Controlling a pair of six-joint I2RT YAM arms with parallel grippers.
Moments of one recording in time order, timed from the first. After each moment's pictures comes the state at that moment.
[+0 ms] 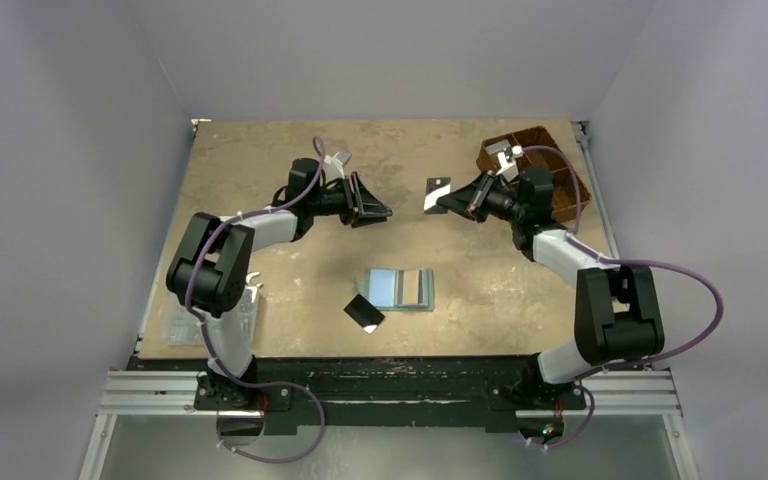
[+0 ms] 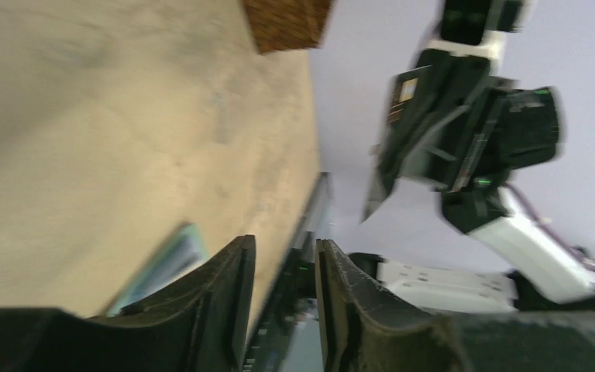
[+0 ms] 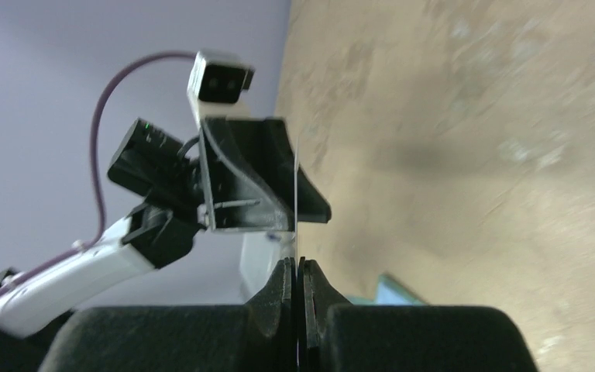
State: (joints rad) left arm -0.36 1.86 1.02 0.50 0.87 -1.06; right arm 0.14 1.51 0.78 0.46 -0.79 1.02
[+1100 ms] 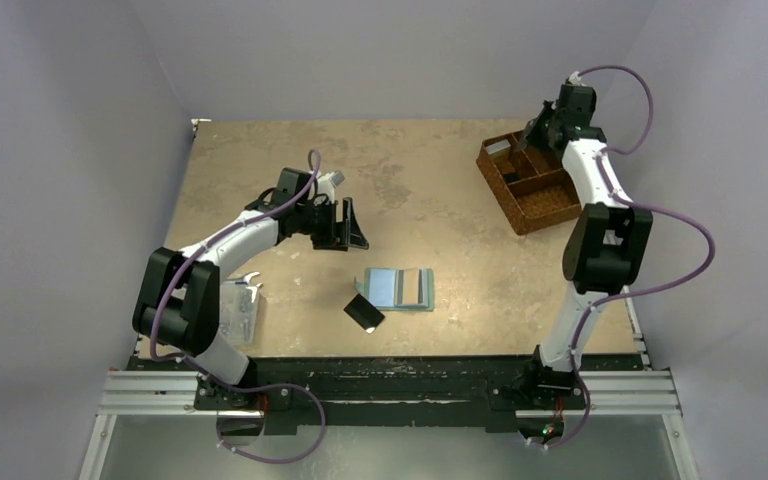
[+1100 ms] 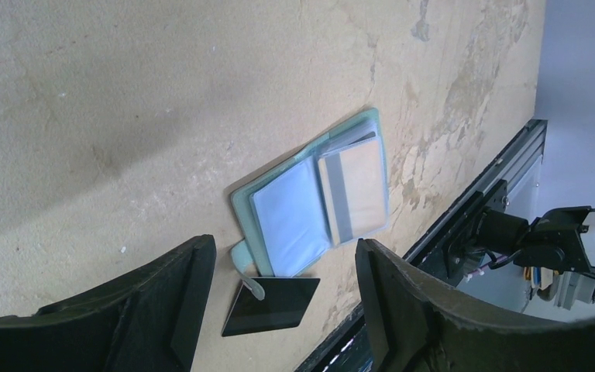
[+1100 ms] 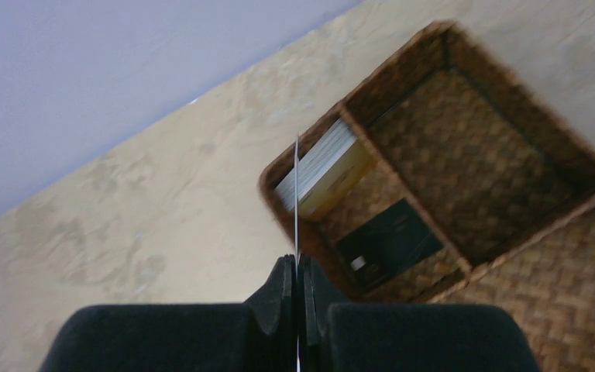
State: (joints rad) left arm -0.34 1.59 1.02 -0.32 0.58 -0.41; right arm -0.10 1.94 1.71 -0.37 -0.08 0.45
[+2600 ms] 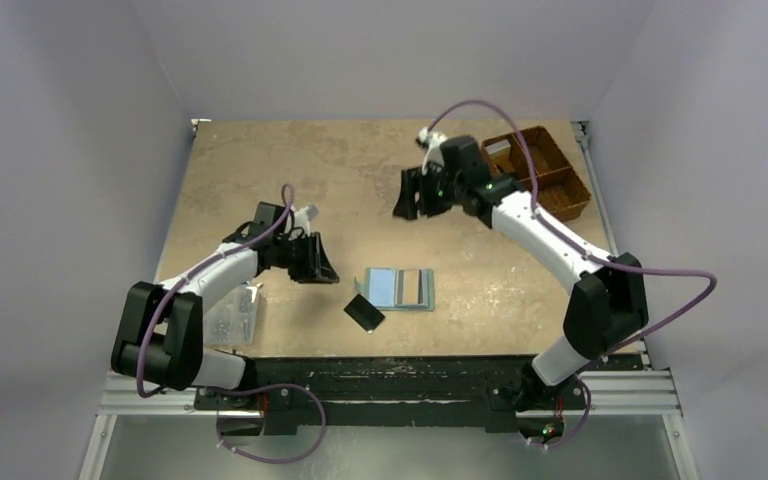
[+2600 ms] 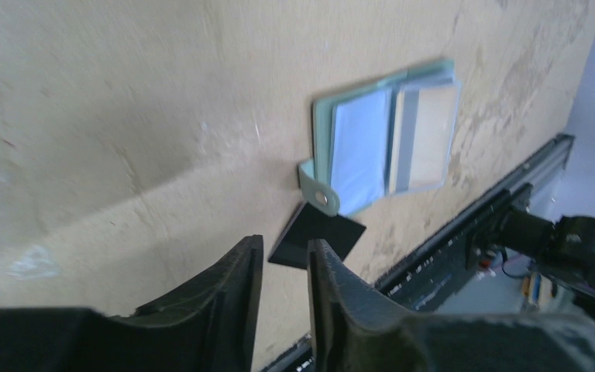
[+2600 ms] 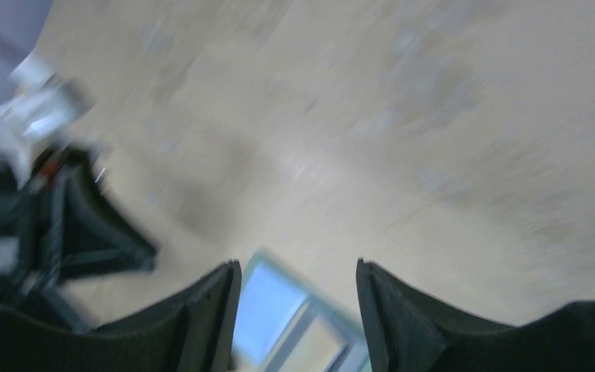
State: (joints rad) left arm -0.23 1.39 0.77 -0.37 0.55 -0.42; right arm 0.46 1.62 1.44 -0.48 -0.20 0.24
